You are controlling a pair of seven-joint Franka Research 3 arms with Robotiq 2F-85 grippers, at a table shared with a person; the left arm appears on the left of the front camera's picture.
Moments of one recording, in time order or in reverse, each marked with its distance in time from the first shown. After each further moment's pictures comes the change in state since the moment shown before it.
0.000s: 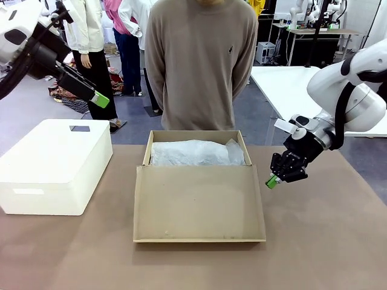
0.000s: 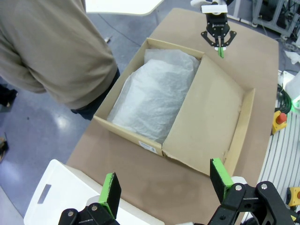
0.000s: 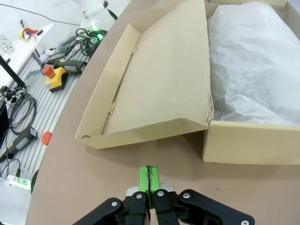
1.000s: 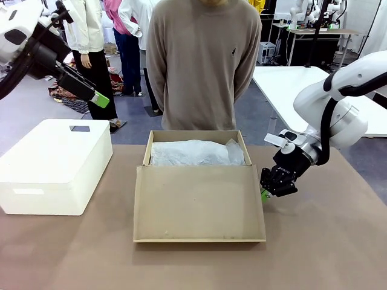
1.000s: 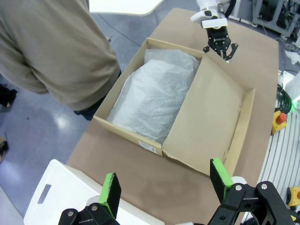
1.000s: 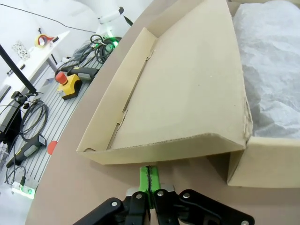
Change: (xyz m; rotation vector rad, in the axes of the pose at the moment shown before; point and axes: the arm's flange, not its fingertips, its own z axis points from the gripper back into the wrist) left arm 0.000 0.000 0.000 0.000 0.000 0.000; right arm -0.014 -0.007 -0.049 0.102 -0.074 0.000
